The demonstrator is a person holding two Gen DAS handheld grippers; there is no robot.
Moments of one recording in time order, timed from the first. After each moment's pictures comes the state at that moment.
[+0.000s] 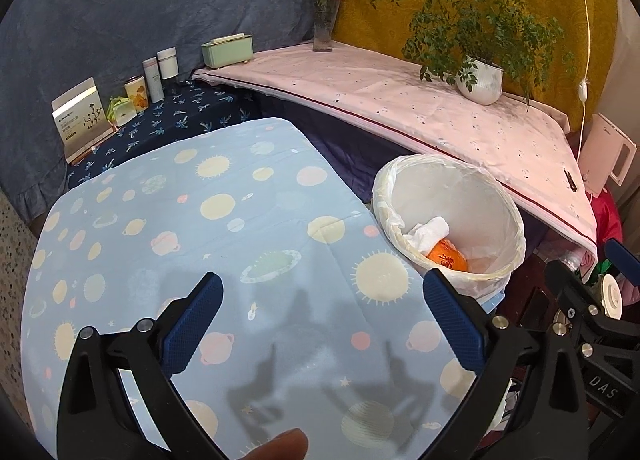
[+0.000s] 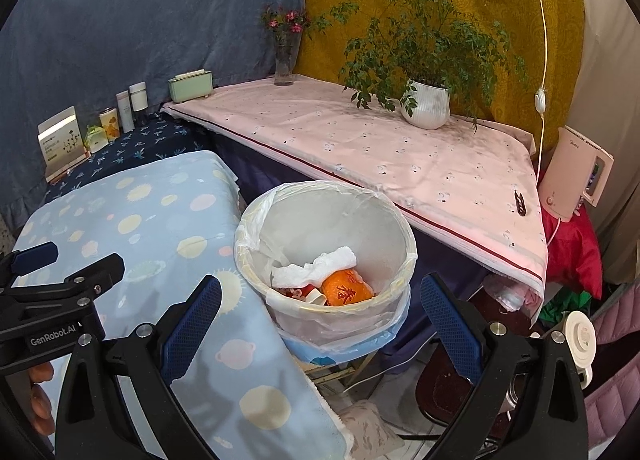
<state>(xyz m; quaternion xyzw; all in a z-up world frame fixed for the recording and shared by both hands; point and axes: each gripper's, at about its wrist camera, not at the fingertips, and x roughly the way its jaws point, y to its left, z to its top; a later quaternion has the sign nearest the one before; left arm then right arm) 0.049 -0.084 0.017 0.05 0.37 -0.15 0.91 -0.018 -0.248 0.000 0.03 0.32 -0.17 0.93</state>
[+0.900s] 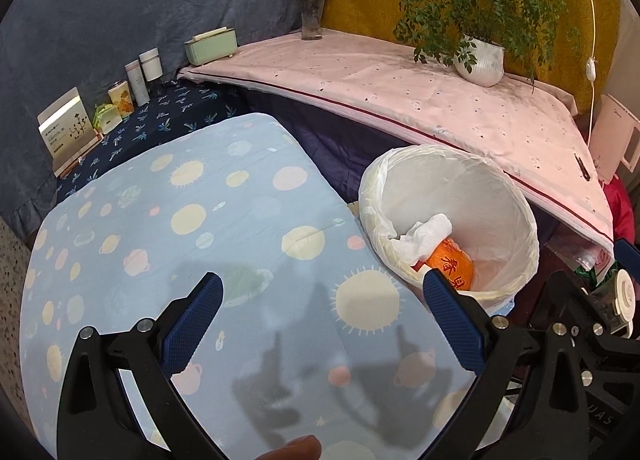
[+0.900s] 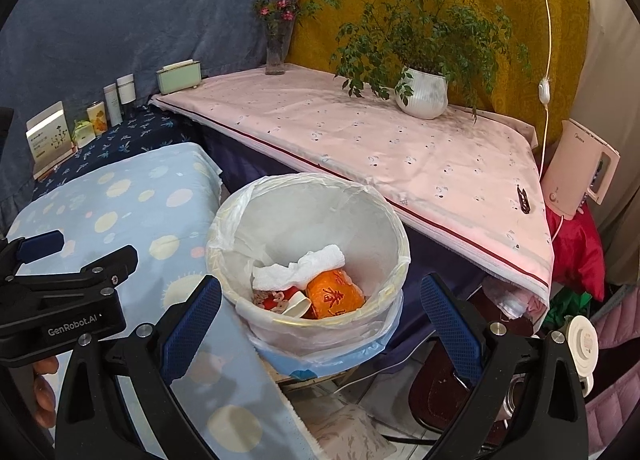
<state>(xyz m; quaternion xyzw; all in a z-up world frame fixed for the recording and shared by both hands) 0.085 -0.135 -0.002 0.08 0.38 -0.15 0.91 0.010 -0.281 -0.020 0.03 0.34 -0.17 0.92</state>
